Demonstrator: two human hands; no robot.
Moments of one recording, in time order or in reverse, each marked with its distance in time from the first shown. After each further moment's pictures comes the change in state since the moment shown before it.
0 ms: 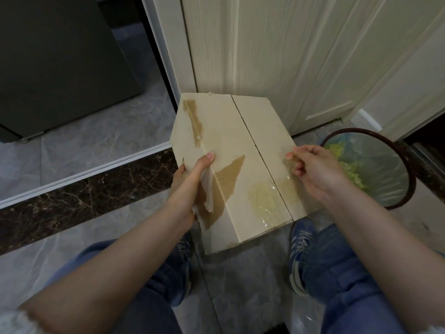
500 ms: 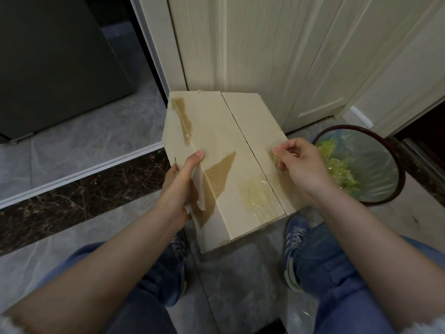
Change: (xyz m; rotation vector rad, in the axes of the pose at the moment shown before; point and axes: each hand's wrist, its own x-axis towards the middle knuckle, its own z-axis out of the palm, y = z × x) left_hand 0.000 -0.001 -0.001 0.020 0.003 -0.016; right_hand -0.003 0.007 -0.002 -0.398 -0.019 -0.265
